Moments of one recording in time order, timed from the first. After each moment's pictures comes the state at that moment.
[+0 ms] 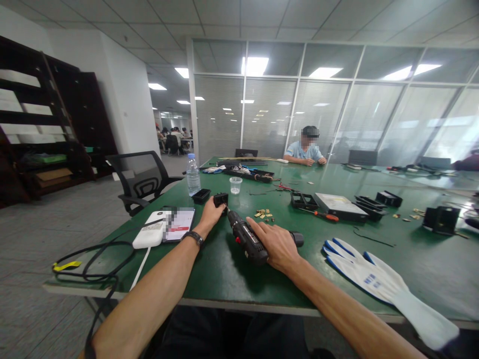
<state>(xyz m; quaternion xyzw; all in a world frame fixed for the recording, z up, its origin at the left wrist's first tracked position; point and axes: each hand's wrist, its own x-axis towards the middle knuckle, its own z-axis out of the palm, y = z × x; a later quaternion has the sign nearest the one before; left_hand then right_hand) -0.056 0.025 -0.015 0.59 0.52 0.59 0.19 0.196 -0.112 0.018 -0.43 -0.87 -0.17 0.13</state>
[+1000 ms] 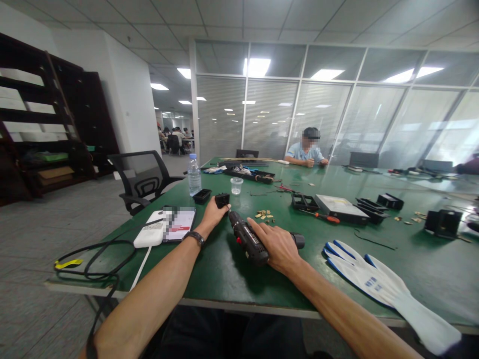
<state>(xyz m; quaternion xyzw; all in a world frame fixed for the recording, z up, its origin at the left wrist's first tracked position) -0.051 0.018 -0.011 0.59 0.51 0.59 0.19 0.196 -0.111 0.017 -0.43 -0.87 -0.17 0.13</state>
